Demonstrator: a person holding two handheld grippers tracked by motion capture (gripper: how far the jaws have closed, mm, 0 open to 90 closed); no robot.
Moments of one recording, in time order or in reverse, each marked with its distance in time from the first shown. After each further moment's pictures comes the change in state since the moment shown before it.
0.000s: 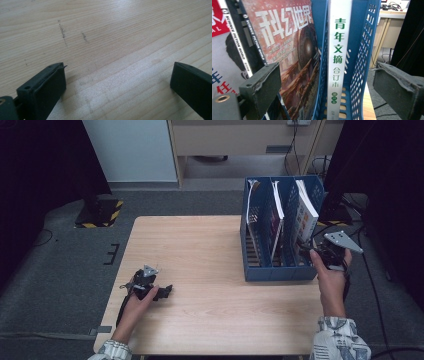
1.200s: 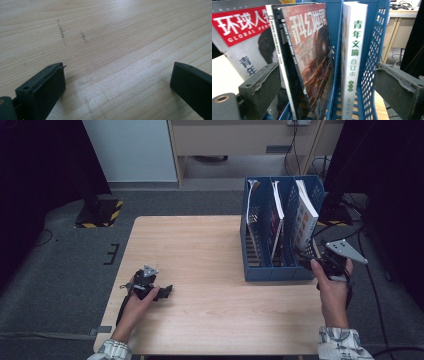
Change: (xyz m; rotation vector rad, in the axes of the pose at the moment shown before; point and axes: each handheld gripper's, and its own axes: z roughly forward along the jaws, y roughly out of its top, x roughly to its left) left arm 0.000 0.000 0.000 0.001 -0.003 0.000; right arm 0.017 -0.001 -0.032 -0.010 0.067 0.029
